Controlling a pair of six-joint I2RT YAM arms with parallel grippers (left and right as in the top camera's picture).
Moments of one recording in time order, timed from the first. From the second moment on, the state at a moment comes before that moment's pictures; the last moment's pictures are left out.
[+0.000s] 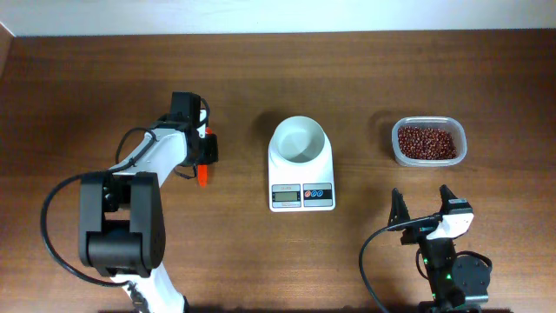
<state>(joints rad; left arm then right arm) -0.05 1.93 1.17 -0.53 -0.02 -0.12 0.04 0.01 0.01 -0.07 -0.07 0.11</state>
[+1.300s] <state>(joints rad) -0.05 1.54 1.21 -0.66 0.35 -0.86 0.04 0.07 0.25 -0.22 -0.08 0.11</state>
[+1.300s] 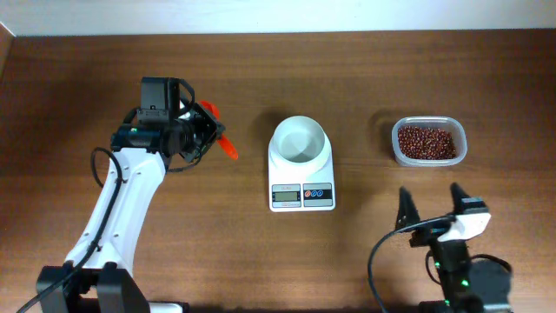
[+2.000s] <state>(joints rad) -0.10 1.54 1.22 -0.76 0.51 -1.17 0.40 1.27 0.92 -0.24 -0.56 0.47</state>
